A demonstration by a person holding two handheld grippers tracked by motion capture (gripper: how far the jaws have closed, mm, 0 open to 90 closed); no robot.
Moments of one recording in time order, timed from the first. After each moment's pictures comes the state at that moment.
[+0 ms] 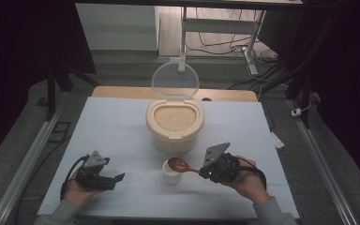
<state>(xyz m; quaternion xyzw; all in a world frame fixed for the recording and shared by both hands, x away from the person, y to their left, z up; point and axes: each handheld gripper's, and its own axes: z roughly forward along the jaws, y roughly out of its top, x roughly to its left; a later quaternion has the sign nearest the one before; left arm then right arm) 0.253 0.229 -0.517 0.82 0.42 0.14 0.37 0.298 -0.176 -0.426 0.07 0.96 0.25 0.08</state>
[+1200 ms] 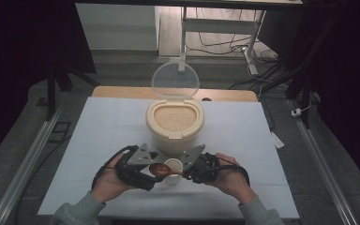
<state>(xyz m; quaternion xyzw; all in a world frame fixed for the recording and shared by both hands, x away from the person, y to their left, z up) 0.257 0.100 -0.421 0.90 0.20 0.12 0.37 0.293 -0.123 -0.426 0.00 0.97 0.24 0.09</state>
